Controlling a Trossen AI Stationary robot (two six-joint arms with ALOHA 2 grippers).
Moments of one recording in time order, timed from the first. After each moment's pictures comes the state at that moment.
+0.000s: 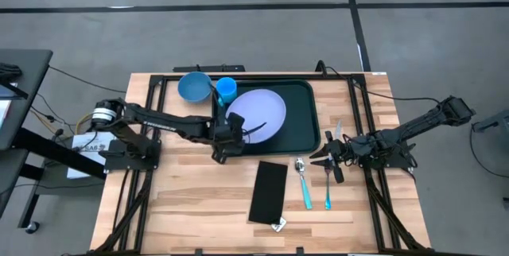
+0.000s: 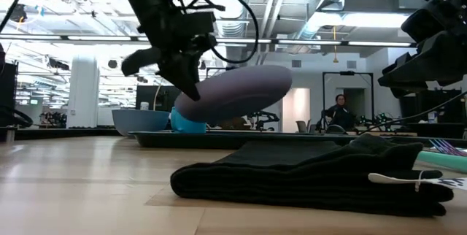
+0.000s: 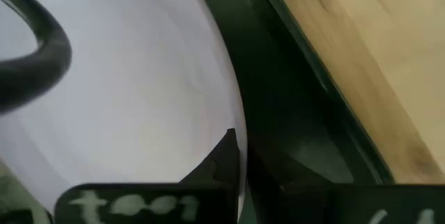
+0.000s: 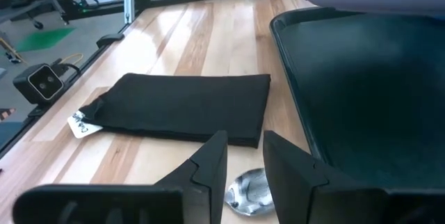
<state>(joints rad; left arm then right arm) 0.00 1.60 1.02 -0.43 -0.23 0.61 0.33 0.62 0.00 0.27 0.16 0.19</state>
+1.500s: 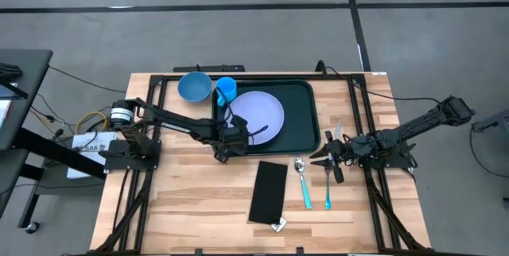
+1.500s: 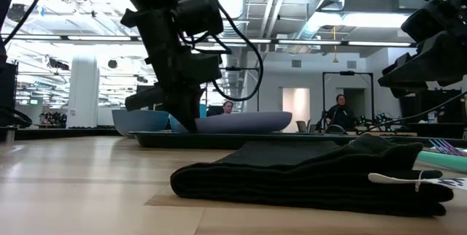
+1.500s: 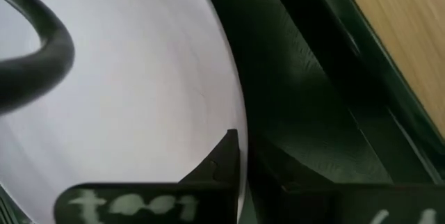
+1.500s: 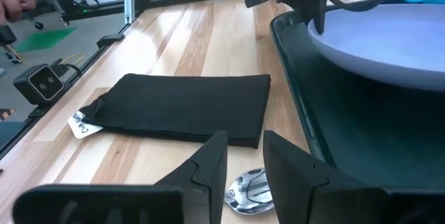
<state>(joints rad) 0.03 1.77 1.01 -0.38 -0.26 0.64 0.33 0.61 0.00 0.27 0.16 0.19</state>
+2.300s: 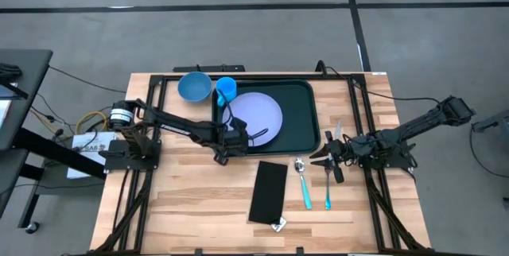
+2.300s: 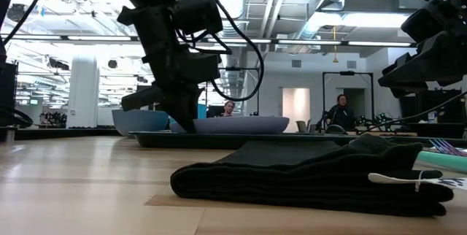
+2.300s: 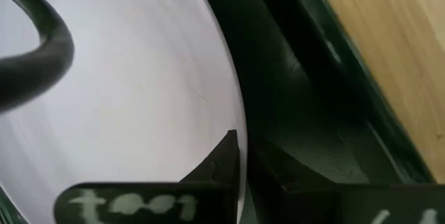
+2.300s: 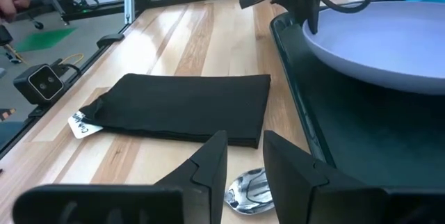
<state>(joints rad) 0.00 1.77 1.01 -0.39 -0.28 0.60 0.33 0.62 0.00 0.27 0.16 0.19</state>
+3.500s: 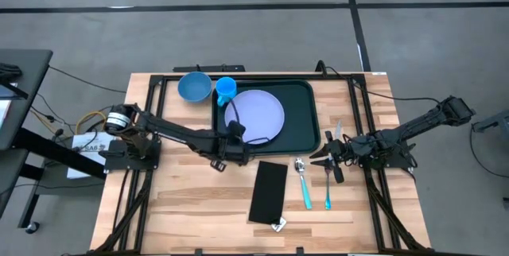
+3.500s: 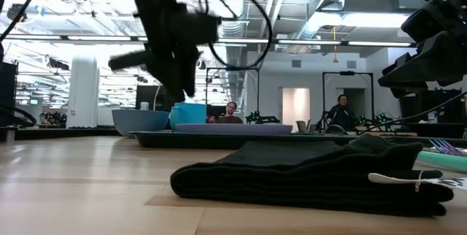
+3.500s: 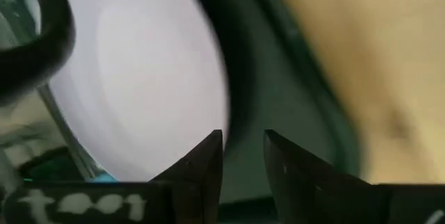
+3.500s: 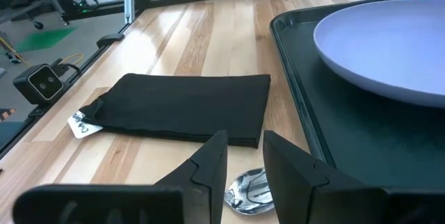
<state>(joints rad) -0.17 1.75 1.24 -0.81 -0.47 0.41 0.33 0.61 0.00 0.27 0.16 0.19</state>
